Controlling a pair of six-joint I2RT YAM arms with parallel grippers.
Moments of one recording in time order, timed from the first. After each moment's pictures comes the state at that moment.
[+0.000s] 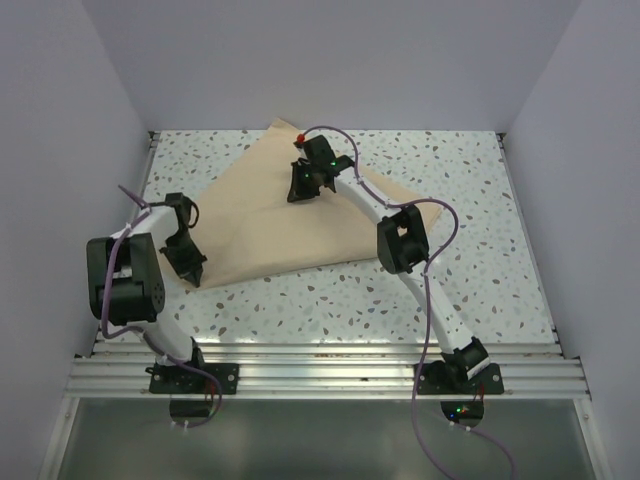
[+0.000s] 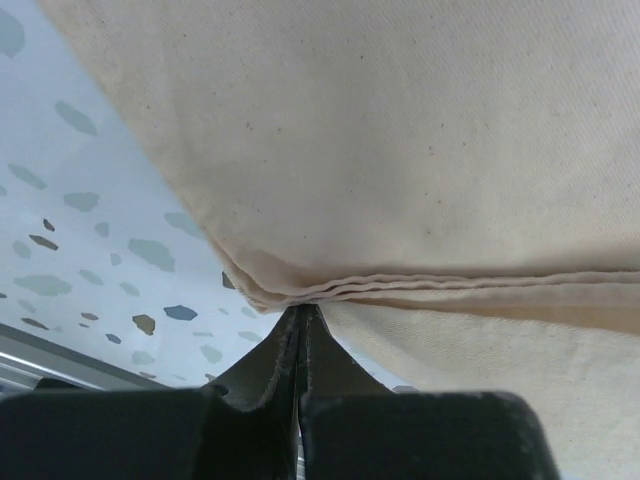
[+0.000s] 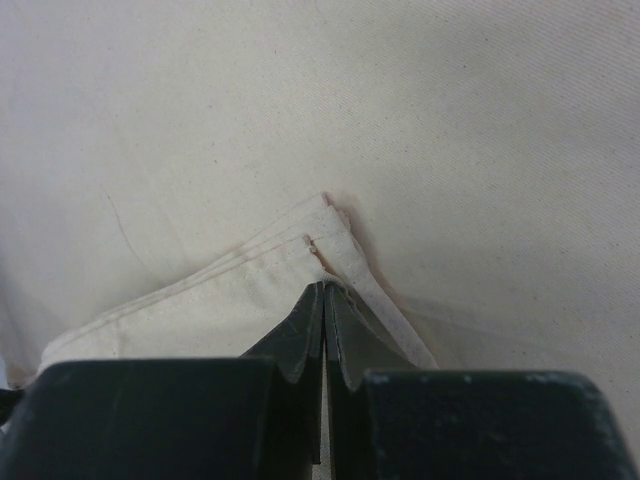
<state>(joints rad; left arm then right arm) 0.13 1.70 1.02 -0.92 -0.13 -0.55 0.57 2.75 2.57 -0.65 -0.28 0.48</state>
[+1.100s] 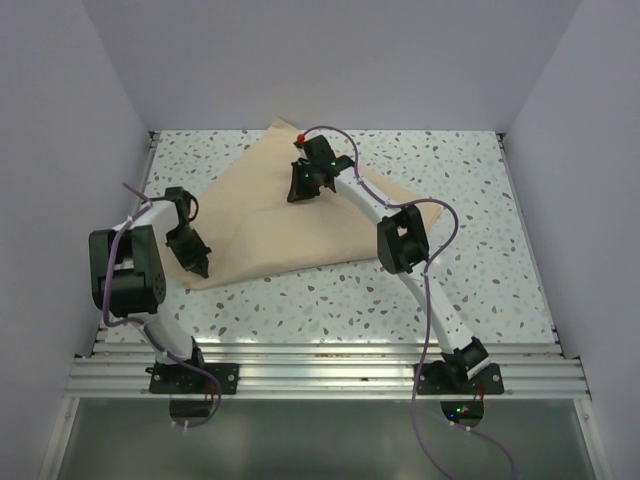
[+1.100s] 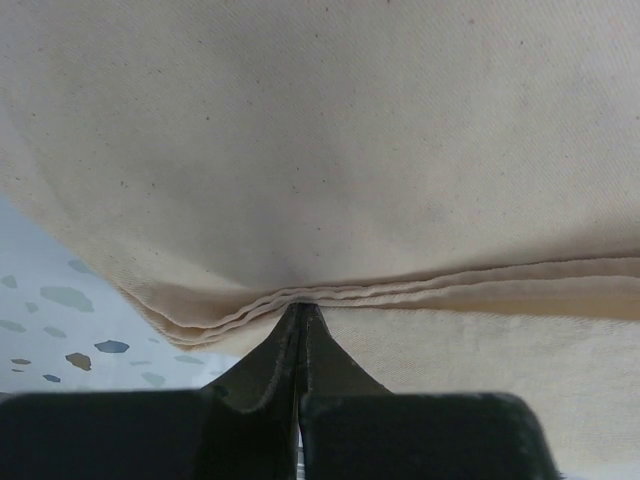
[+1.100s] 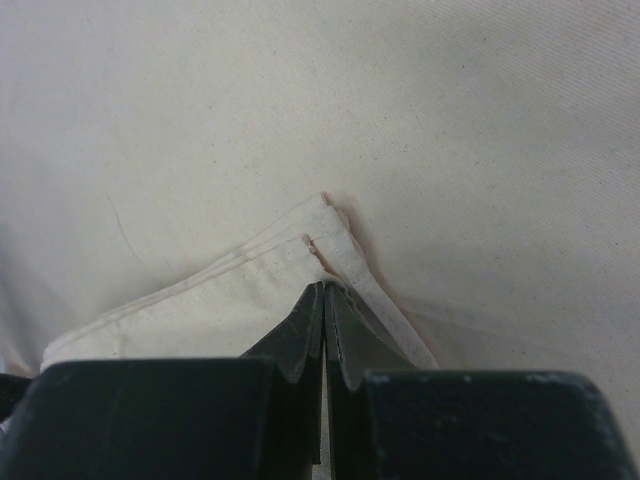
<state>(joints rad) 0.14 1.76 1.08 -0.88 0.00 -0.51 0.57 2.75 2.57 -0.65 -0.28 0.48</state>
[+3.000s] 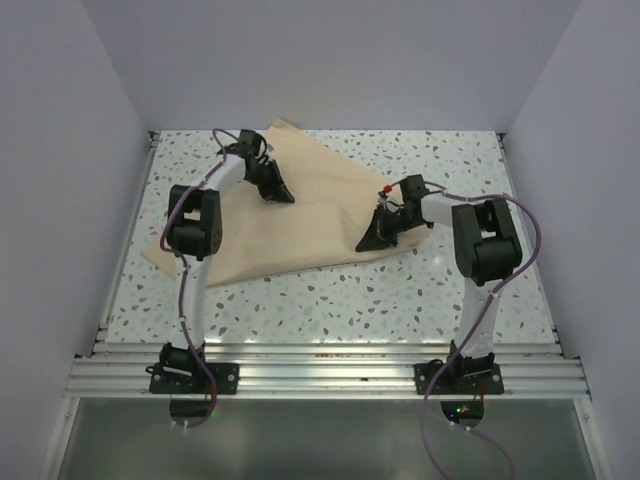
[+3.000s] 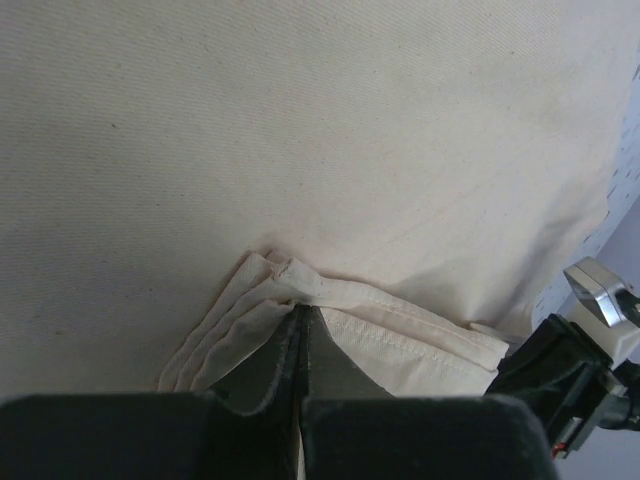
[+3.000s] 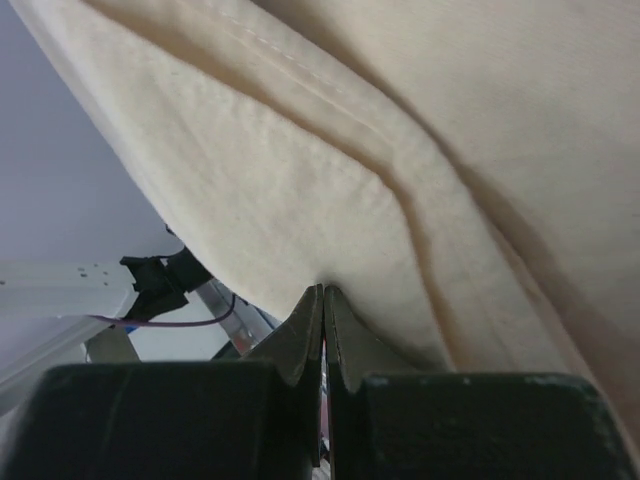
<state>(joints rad) -0.18 2.46 2.02 -0.70 0.51 -0.62 0.21 2.05 1.27 -0.47 -0.85 0.48</state>
